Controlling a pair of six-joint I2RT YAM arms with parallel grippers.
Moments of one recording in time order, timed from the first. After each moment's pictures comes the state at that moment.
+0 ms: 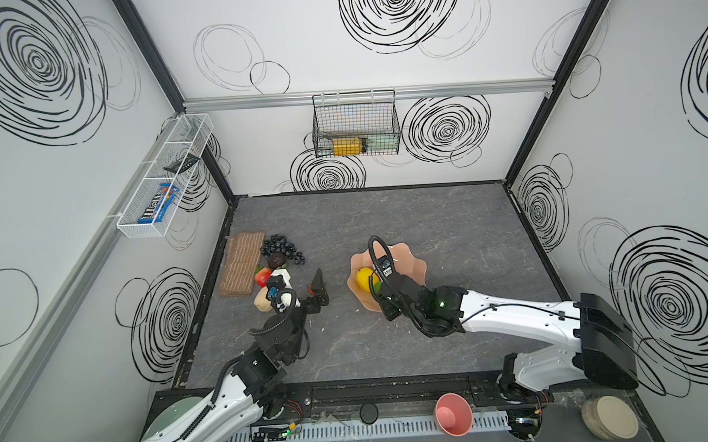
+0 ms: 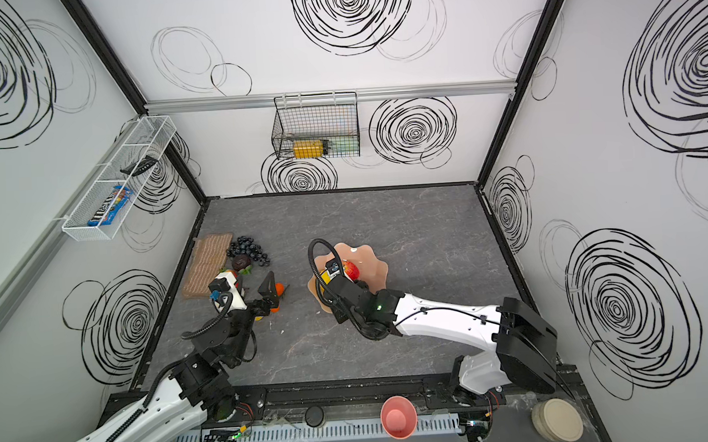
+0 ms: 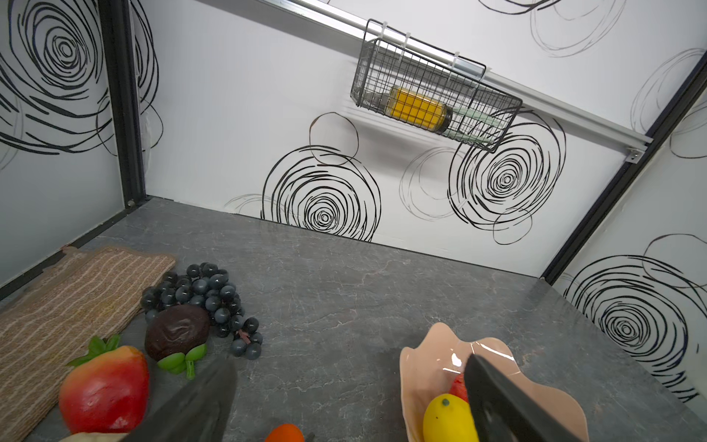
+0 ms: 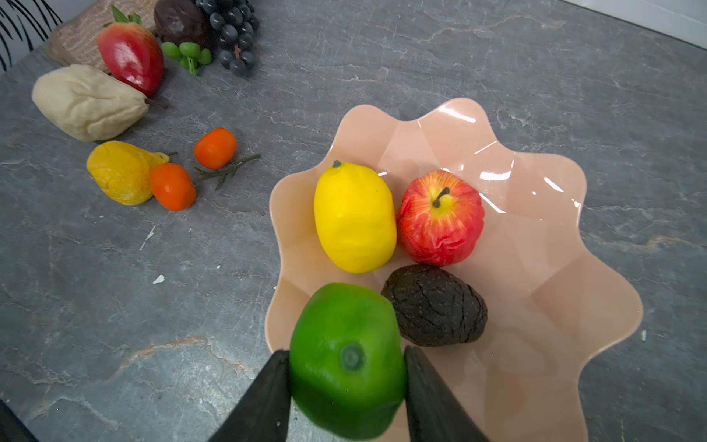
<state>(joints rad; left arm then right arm) -0.75 0.47 0.20 0.25 -0.67 -0.31 1.13 1.41 0.93 -0.34 0.41 0.44</state>
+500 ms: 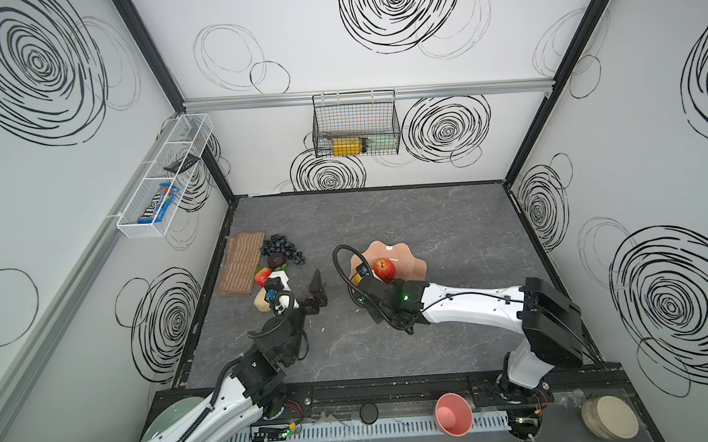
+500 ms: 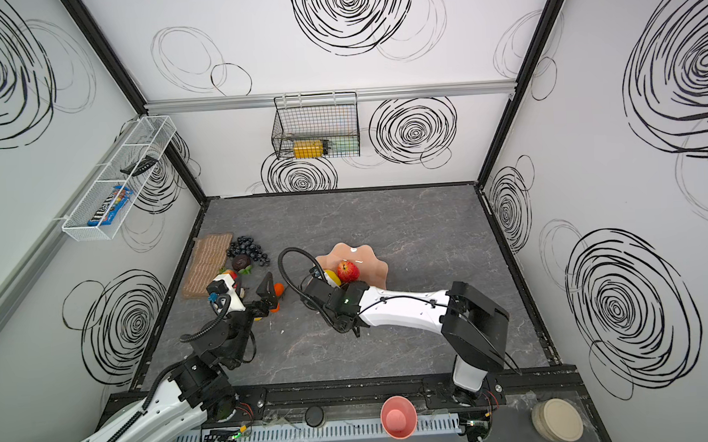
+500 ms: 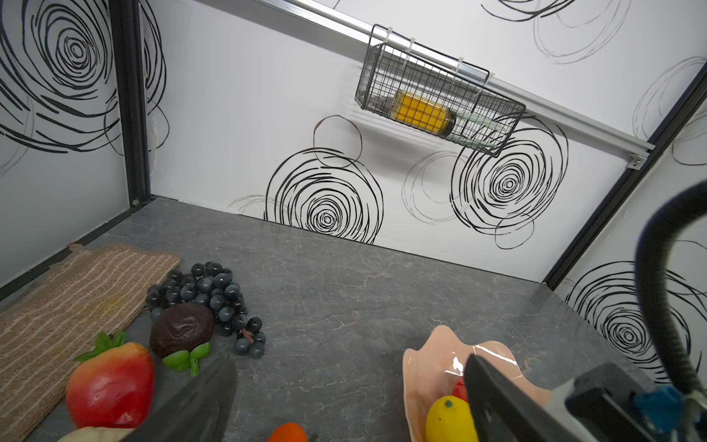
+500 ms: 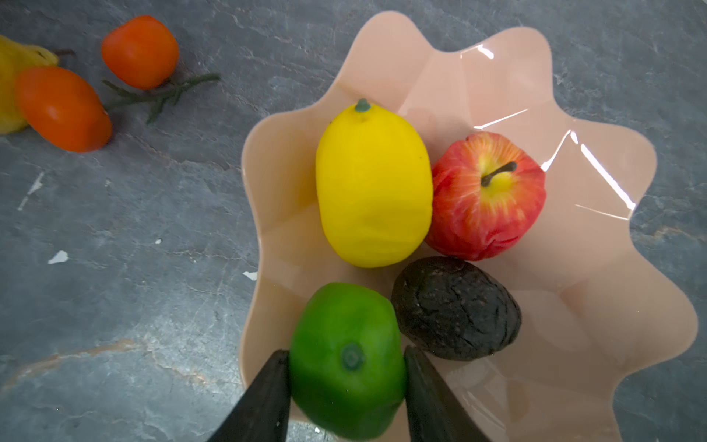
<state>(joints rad) -0.75 0.44 0.19 0.25 -0.69 -0.31 1.15 1.68 1.12 -0.52 0.45 0.43</state>
